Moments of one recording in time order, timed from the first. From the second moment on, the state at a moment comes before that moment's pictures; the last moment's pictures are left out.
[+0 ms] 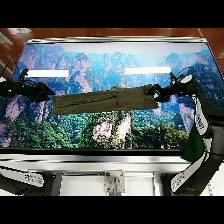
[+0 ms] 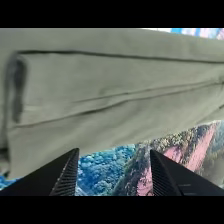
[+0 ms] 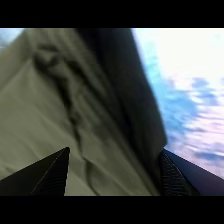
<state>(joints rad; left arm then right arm) 0.34 -1.69 1.47 0.83 -1.34 -1.26 -0.15 -1.98 1.59 -0.88 1.13 1.44</state>
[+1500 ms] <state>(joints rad) -0.59 -1.95 1.48 0.39 -0.75 -1.30 -0.07 -1.39 1.59 -0.87 1.45 1.51</state>
